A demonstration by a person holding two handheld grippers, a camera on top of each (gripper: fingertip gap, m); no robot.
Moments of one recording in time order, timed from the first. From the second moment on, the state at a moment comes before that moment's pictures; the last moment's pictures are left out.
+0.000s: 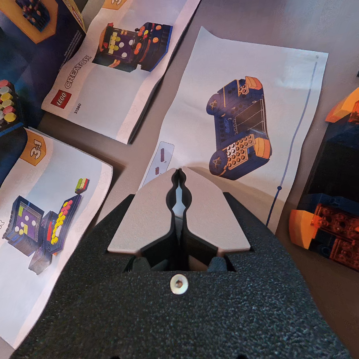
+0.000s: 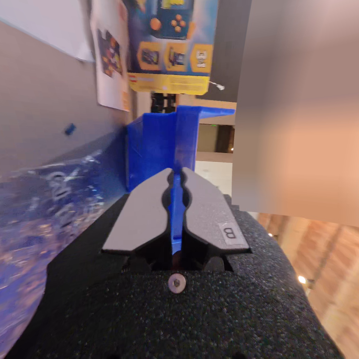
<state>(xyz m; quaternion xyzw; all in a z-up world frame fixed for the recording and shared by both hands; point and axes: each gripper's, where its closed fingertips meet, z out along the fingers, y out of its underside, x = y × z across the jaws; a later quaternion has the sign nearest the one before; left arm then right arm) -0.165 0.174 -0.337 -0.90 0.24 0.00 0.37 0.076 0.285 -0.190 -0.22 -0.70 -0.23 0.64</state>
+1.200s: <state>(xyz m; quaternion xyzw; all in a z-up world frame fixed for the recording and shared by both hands) -0.165 0.174 -0.337 -0.90 0.25 0.01 0.37 0.085 0.270 -0.303 -0.43 -0.79 0.08 0.43</state>
